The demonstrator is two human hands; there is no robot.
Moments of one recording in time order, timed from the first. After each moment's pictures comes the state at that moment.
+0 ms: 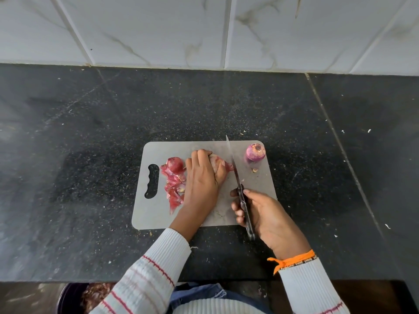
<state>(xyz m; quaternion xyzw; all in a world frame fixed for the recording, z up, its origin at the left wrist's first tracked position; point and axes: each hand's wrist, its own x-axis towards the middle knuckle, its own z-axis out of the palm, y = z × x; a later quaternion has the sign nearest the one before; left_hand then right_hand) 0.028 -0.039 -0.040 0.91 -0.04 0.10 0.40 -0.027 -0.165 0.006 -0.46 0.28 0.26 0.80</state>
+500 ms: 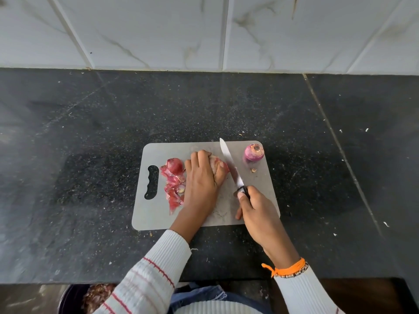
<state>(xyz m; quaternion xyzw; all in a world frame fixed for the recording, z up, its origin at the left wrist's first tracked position) 0.025 -0.040 -0.040 0.90 -0.04 0.10 0.41 -0.038 -0.157 0.005 -0.89 0.11 0.11 0.42</state>
